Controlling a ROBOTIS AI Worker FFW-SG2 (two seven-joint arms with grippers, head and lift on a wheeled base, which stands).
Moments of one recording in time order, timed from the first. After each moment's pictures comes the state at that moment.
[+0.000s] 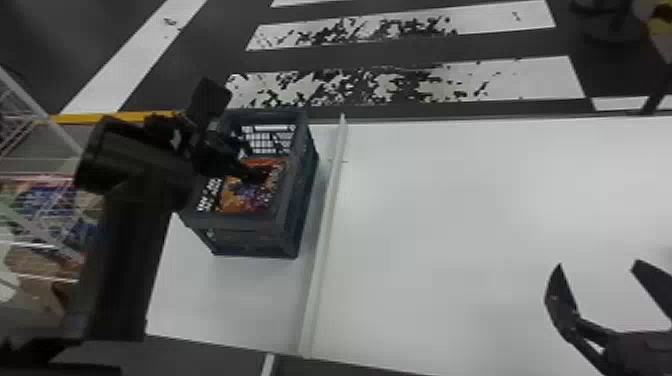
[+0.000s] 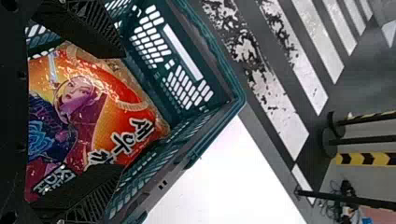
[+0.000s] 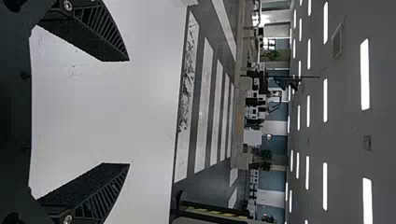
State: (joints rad) left arm -0.34 0.40 0.02 -1.45 -0.52 0.70 -1.03; right arm 0.72 -0.01 0.02 -1.99 0.05 -0.10 0.08
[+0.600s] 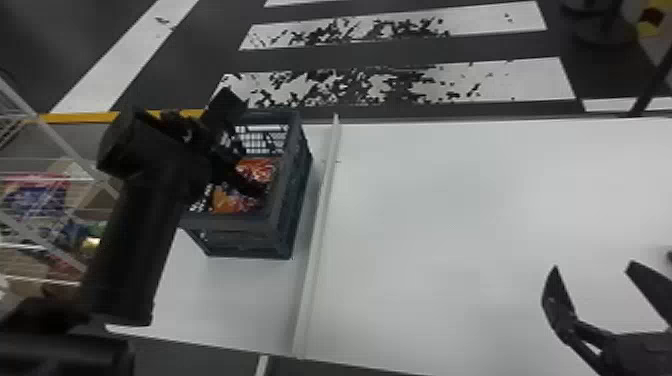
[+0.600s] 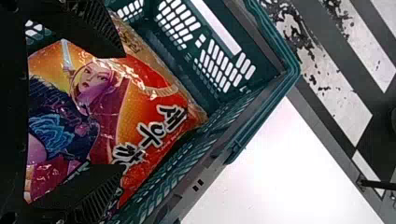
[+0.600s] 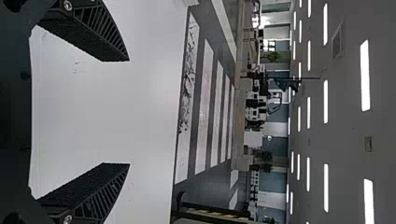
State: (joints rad) left arm -0.43 0.38 -0.08 -1.28 -0.70 0.71 -1.12; right arm 0.73 -0.03 0.01 -2.00 0.03 -0.10 0.10
